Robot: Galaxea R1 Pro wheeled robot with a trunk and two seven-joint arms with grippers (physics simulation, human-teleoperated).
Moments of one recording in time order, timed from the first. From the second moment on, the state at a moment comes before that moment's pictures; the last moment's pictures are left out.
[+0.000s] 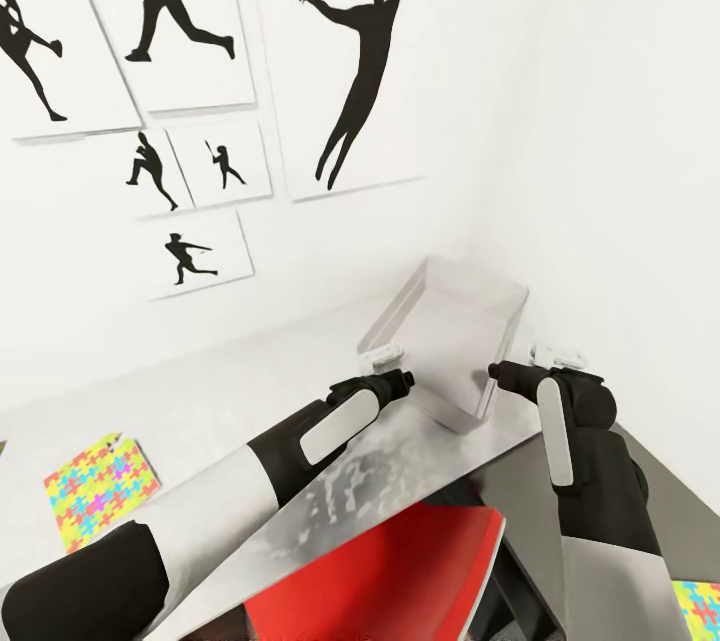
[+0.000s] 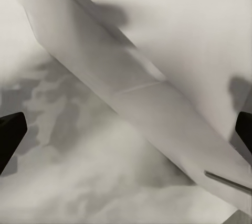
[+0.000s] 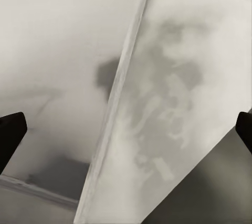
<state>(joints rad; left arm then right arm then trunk) -0.97 -0.17 -0.95 -0.86 1.36 0.20 0.67 -0.62 0.07 -0.20 -1.54 -0.12 1.04 -0.25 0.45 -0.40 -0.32</state>
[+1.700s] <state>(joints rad) -0.97 -0.17 -0.94 -1.02 1.35 0.15 0.69 -0.62 0.07 -0.18 -1.54 -0.12 1.04 -0.25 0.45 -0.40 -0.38</state>
